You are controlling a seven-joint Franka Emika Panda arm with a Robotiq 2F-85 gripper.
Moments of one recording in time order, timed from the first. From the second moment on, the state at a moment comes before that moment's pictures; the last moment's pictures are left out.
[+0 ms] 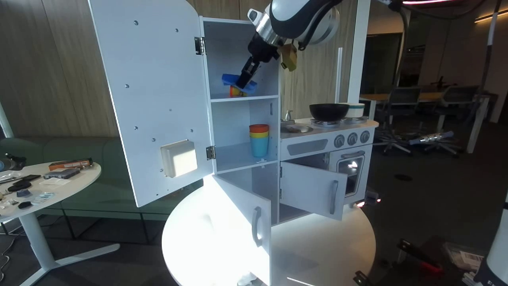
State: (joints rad) arm 0.28 -0.15 0.10 -2.06 0.08 2.66 -0.69
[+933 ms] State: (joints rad) arm 0.24 -0.09 0.10 -2.00 0.00 2.66 -0.63
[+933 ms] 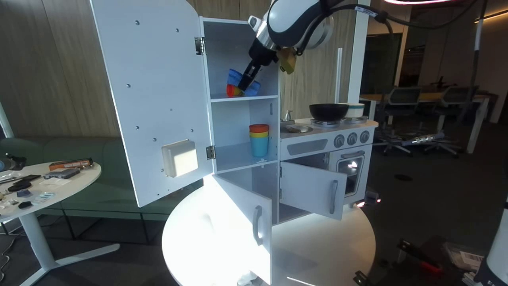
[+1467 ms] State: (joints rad) arm 0.21 -0.04 0.10 -2.01 -0.27 2.78 -0.50
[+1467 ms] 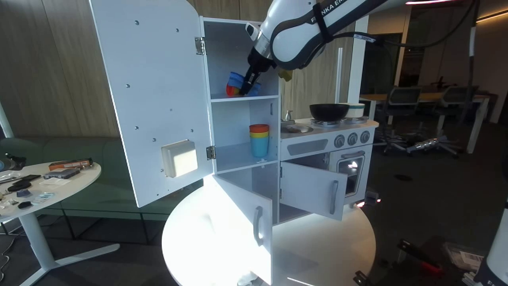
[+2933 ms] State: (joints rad) arm 0.08 -0.12 0.16 -2.08 -0.66 2.95 -0.28
